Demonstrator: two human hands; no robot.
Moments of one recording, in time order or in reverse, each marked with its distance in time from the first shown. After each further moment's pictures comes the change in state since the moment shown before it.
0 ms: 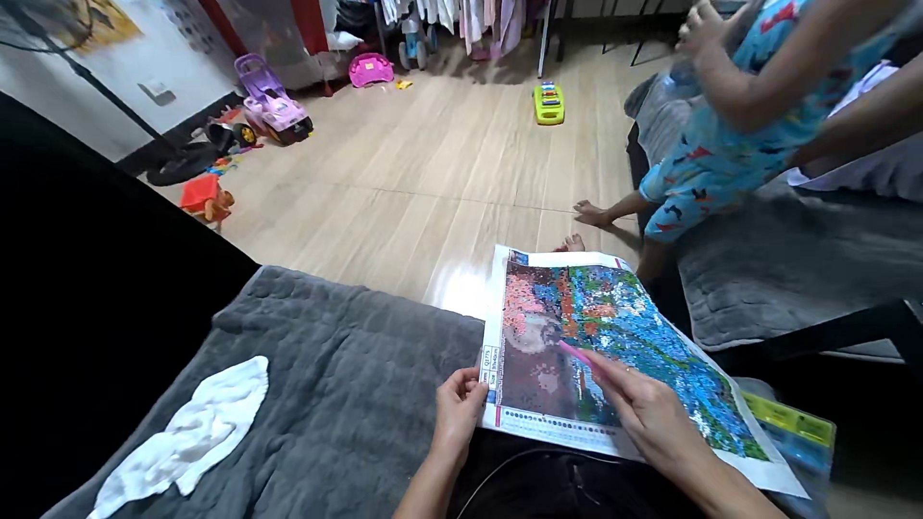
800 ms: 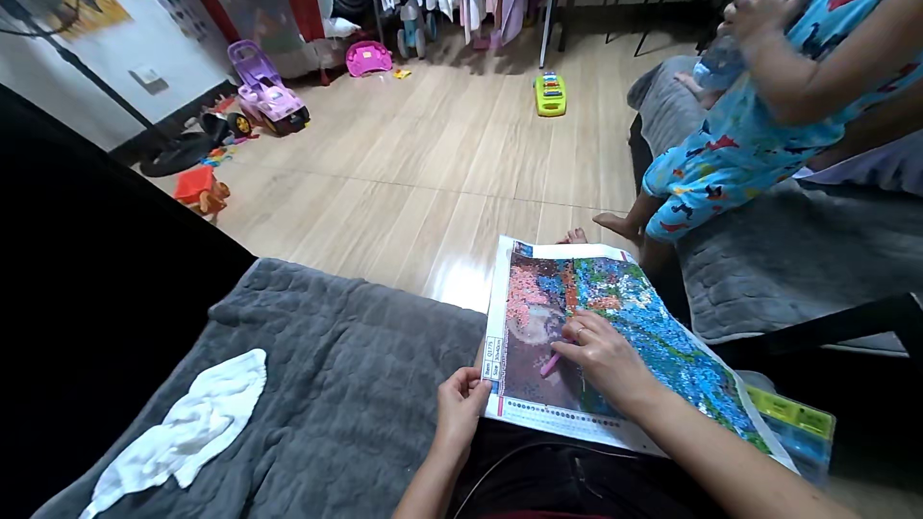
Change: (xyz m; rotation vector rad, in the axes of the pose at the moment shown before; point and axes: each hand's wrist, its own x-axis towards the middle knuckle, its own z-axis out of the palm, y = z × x) left_hand -0.003 -0.008 0.000 -0.047 -0.013 0.034; right_hand 0.049 0.027 0.034 -0.252 -0.021 -0.480
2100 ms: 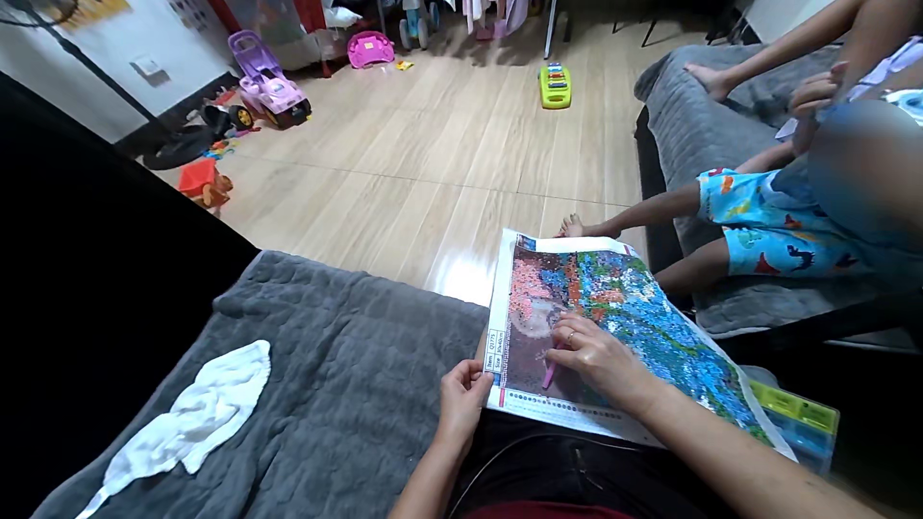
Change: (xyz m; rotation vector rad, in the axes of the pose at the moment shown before) left_hand 0.002 -0.003 0.000 0.013 0.009 0.012; right_hand -0.003 0.001 0.007 0.133 -0.028 -0.153
